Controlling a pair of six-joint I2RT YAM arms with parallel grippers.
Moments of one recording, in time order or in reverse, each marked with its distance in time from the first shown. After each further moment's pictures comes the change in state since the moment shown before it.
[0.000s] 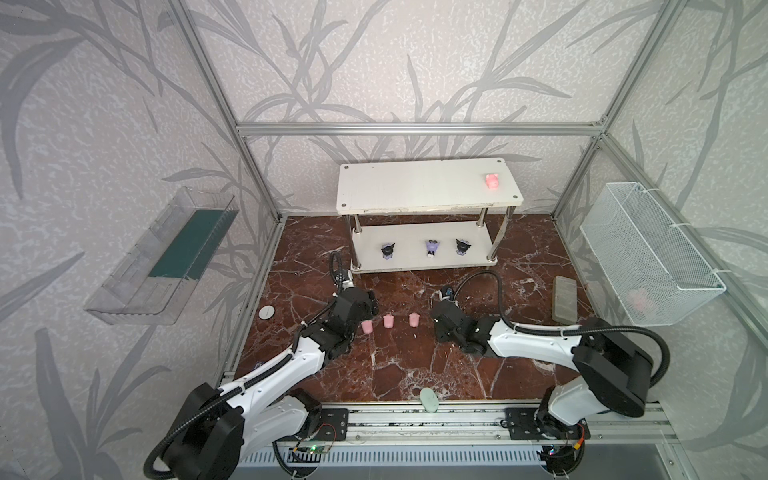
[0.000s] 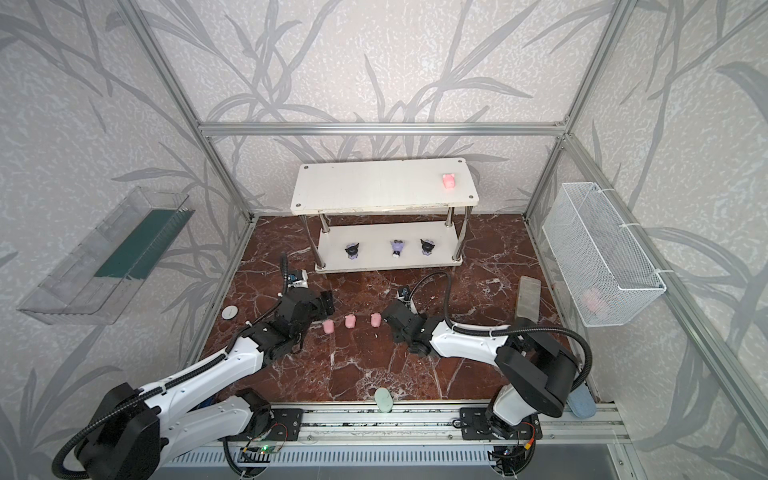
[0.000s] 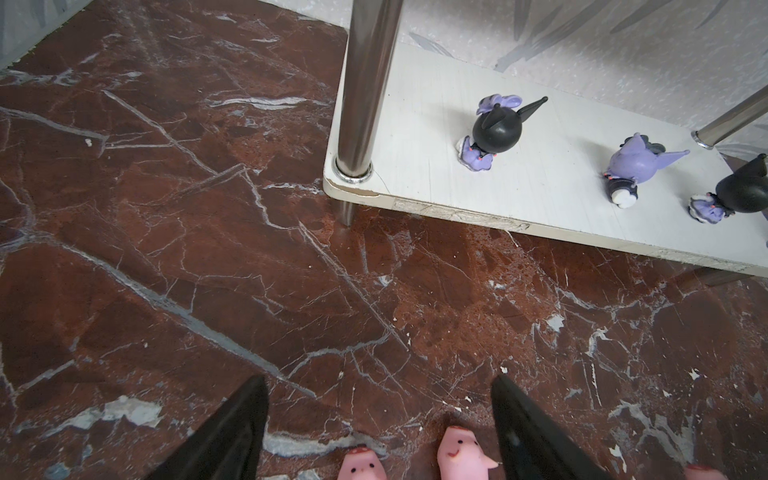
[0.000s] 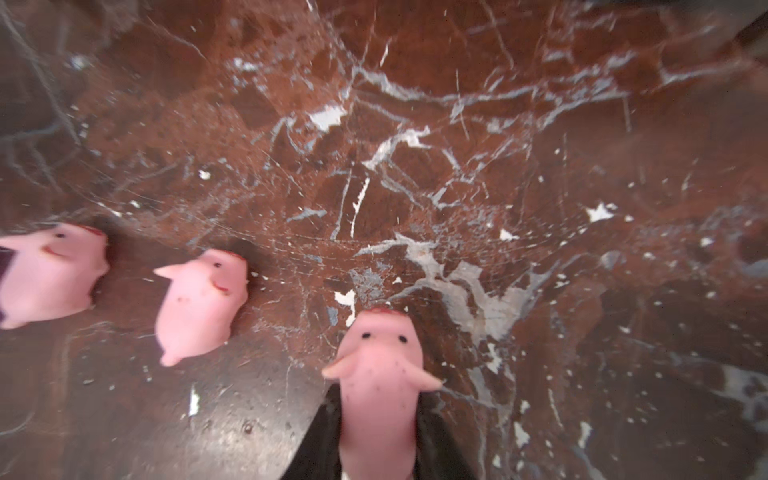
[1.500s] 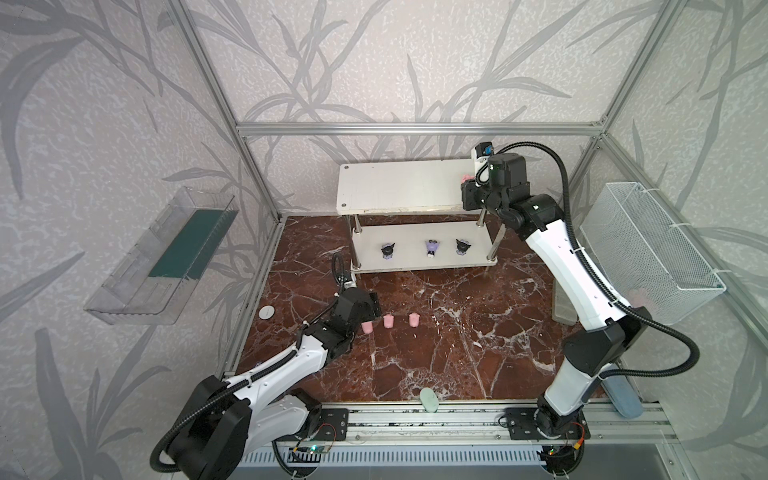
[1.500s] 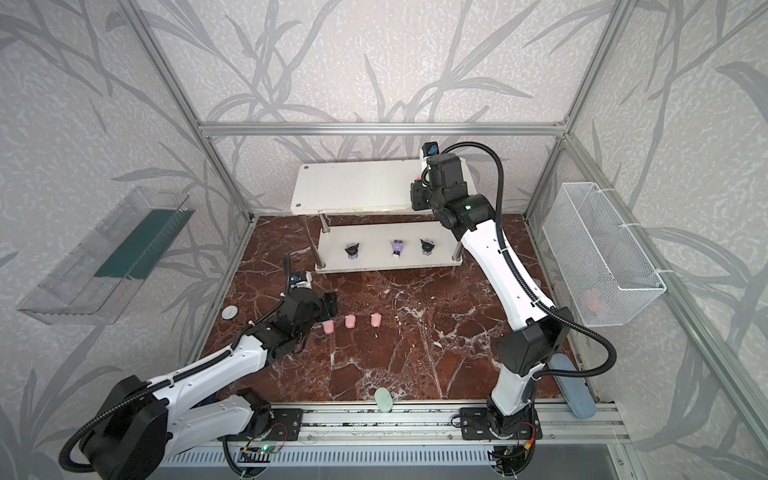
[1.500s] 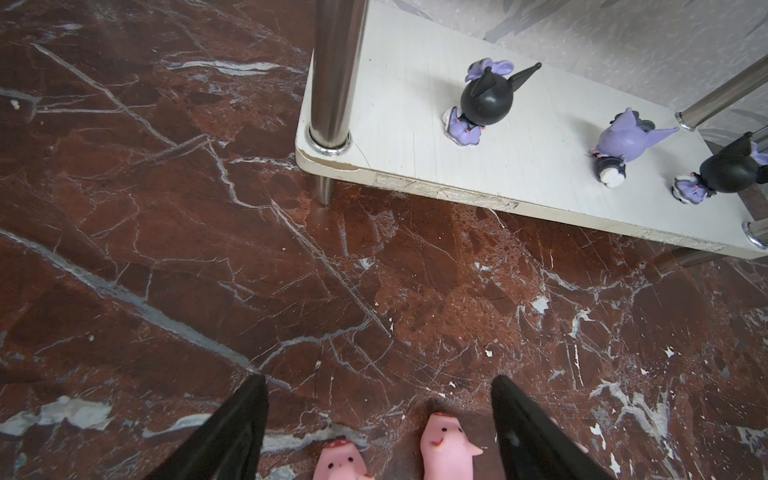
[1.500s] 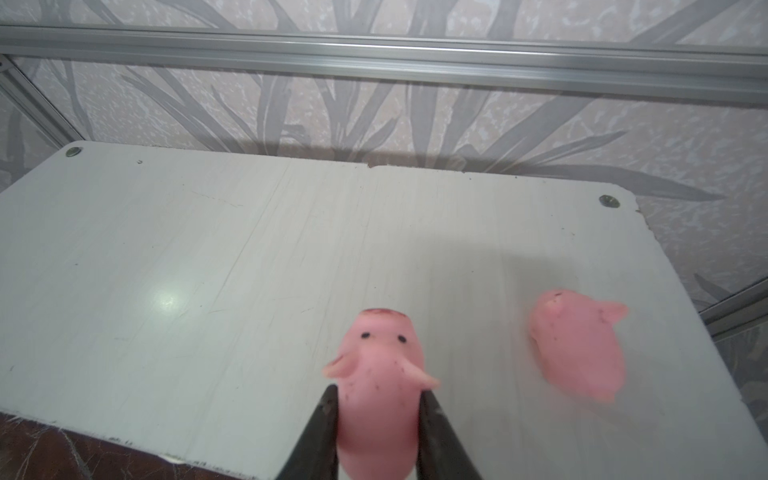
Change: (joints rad) left arm 0.008 0.042 -0.014 0.043 0.079 -0.024; right arm -0.480 0.296 1.332 -0.517 -0.254 -0.481
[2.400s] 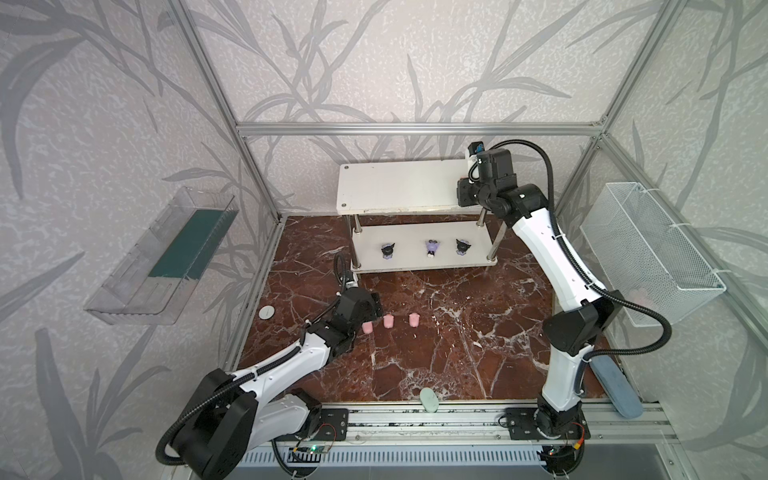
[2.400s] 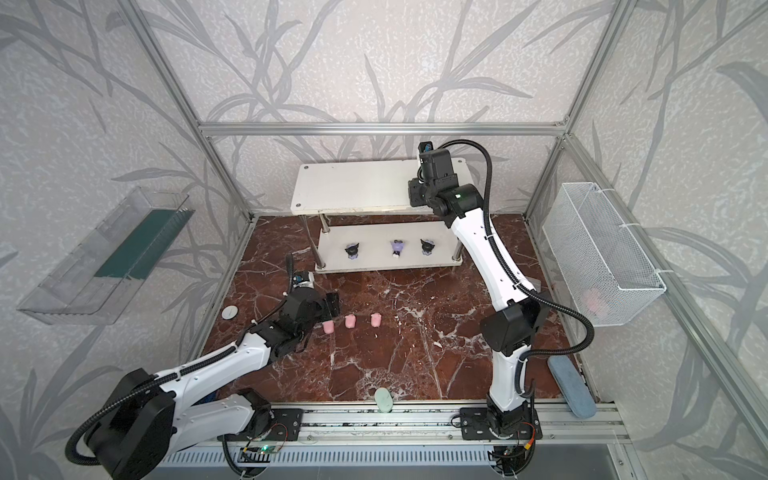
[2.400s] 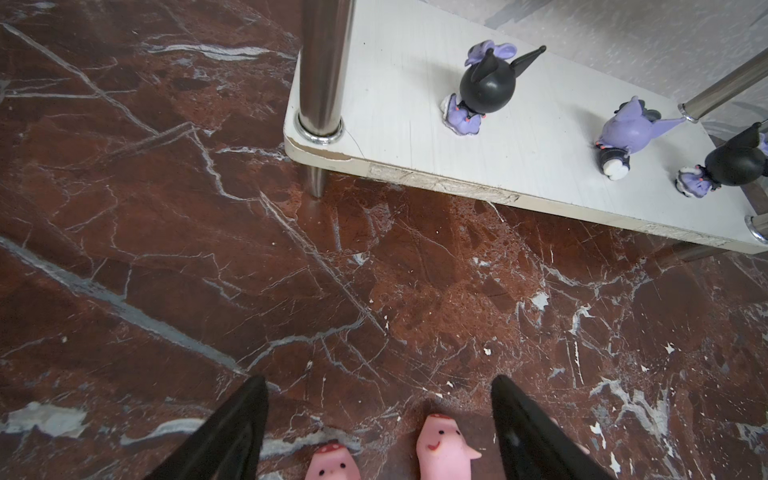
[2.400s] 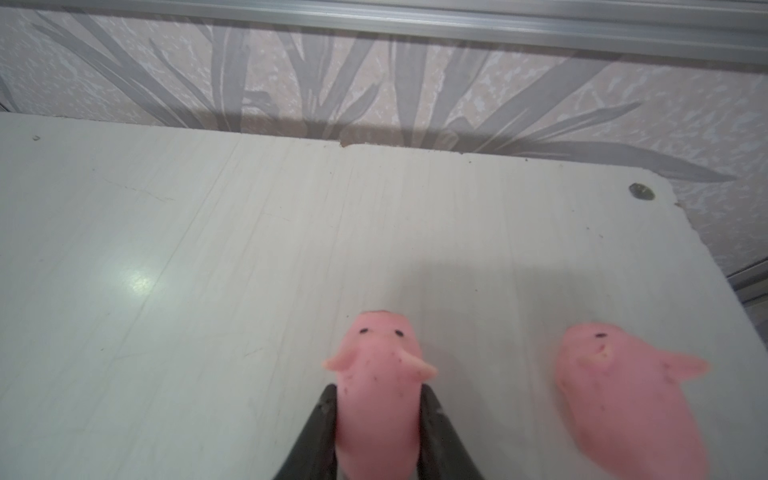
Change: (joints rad) left arm 0.003 0.039 -0.001 0.030 0.019 -0.005; right arm -0.028 0.156 0.182 -0.105 0.043 -0.004
